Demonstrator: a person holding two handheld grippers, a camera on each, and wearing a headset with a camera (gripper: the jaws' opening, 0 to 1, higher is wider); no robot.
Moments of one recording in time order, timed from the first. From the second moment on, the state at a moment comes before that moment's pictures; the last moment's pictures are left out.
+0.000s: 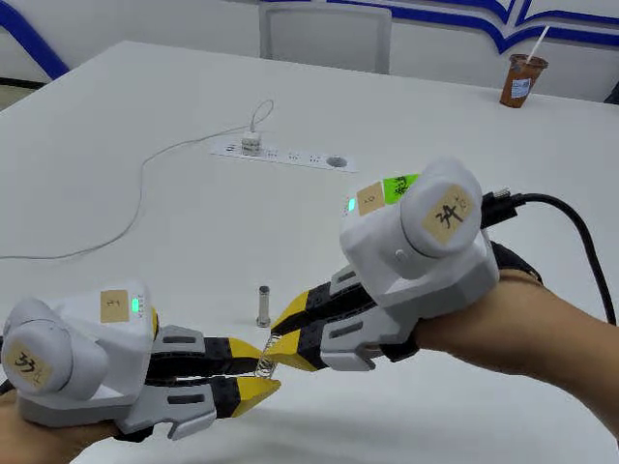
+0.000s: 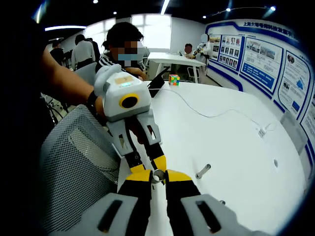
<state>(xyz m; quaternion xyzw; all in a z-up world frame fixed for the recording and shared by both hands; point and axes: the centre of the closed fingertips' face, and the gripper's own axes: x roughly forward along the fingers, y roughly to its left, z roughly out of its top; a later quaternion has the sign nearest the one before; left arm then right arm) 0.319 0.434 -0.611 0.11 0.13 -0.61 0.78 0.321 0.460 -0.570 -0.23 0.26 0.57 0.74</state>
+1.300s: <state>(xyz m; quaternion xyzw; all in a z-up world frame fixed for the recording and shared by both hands) 0.334 0.442 -0.605 0.07 0.14 -0.58 0.80 0.341 0.468 -0.558 -0.19 0.24 0.55 0.77</state>
